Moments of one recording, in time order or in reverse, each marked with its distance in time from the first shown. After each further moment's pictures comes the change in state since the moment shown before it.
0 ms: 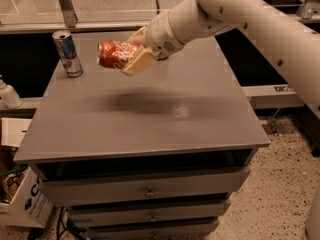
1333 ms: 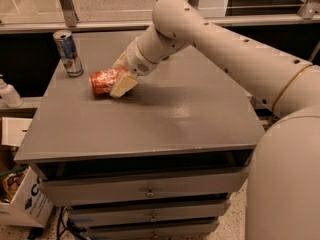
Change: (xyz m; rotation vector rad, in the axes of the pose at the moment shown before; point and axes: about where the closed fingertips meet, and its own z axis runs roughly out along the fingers) arm 0.052 0.006 0.095 -0.088 0.187 0.026
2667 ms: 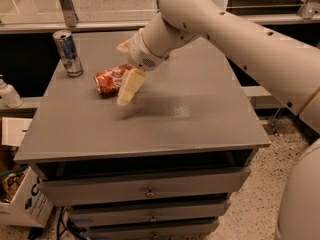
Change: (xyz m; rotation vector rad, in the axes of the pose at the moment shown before) arm -0.018 0.021 -0.042 0.023 0.009 -0.069
